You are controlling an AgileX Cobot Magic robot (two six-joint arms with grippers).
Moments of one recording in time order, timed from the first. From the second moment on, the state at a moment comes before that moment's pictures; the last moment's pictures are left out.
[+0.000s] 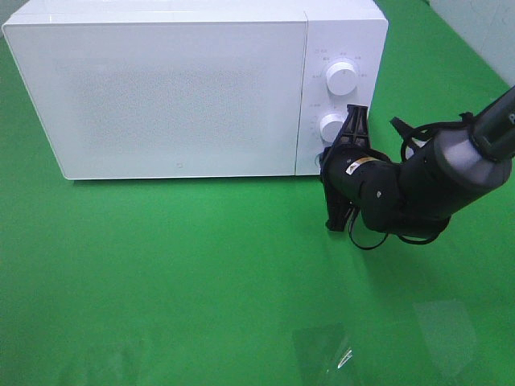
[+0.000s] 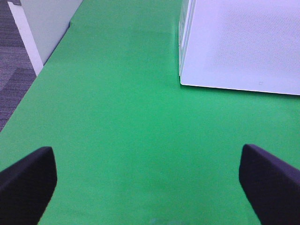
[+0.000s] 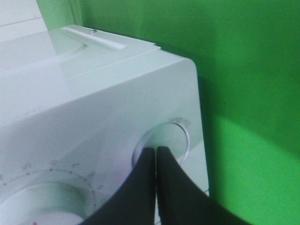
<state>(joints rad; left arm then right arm) 0.03 -0.01 -0.52 0.01 1.04 -0.06 0.51 2.11 -0.85 0.52 -0.82 1.52</state>
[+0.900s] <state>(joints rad) 0.03 -0.01 -0.52 0.01 1.04 -0.06 0.54 2.22 -0.96 0.65 -0.90 1.47</state>
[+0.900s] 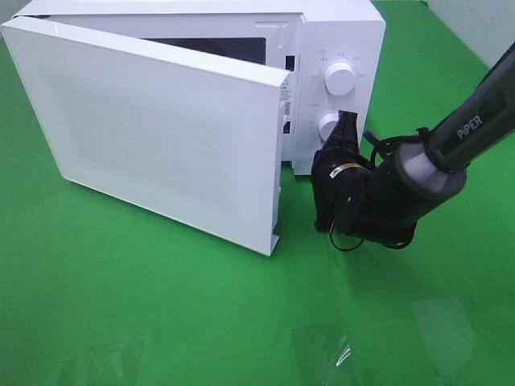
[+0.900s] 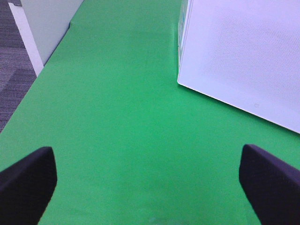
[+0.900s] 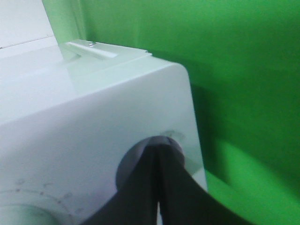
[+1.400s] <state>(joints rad) 0.03 -0.01 -0.52 0.01 1.04 -0.06 0.54 2.22 -0.96 0.66 -0.90 1.46</state>
